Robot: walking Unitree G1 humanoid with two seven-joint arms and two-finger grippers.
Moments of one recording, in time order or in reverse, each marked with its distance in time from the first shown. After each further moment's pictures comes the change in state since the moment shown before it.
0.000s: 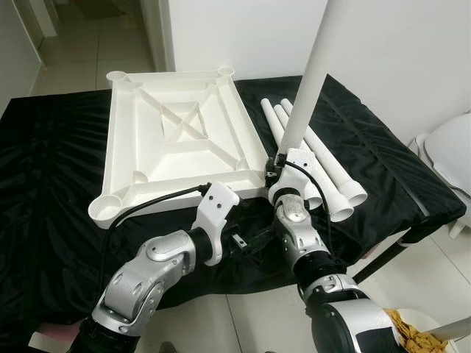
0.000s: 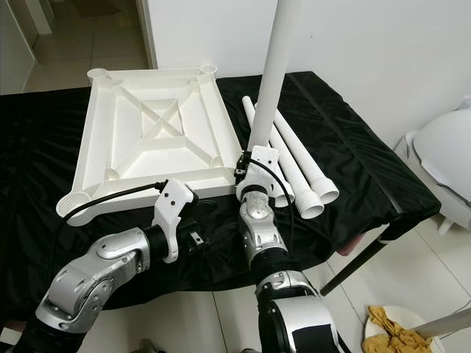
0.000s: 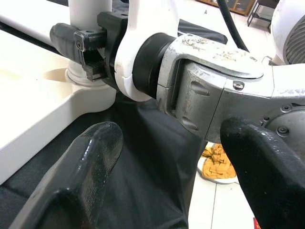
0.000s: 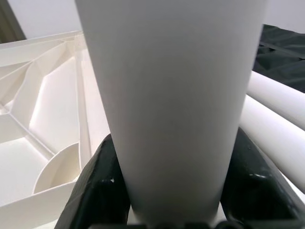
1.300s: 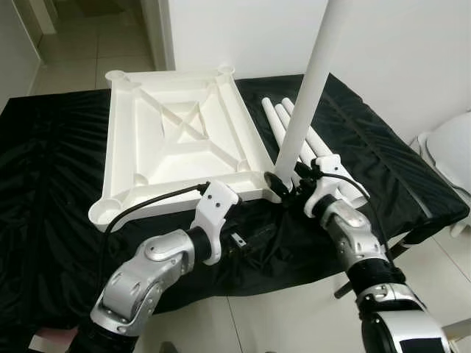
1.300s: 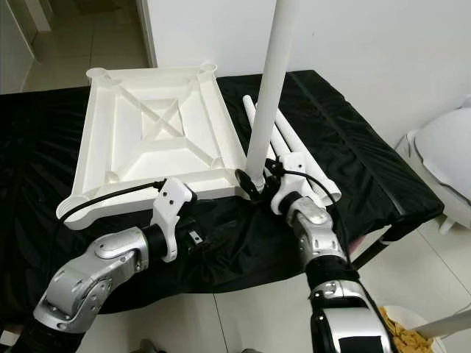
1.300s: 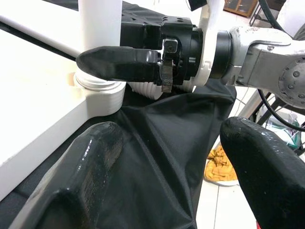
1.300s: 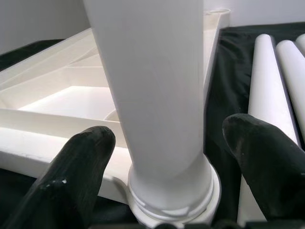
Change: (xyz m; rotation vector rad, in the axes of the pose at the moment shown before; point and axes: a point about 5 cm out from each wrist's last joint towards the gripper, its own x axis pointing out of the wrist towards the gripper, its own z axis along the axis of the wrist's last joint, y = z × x) left arm -0.002 0.001 0.002 0.004 -0.010 0.008; right arm 0.000 -0.071 0.008 -0.114 0.035 0.753
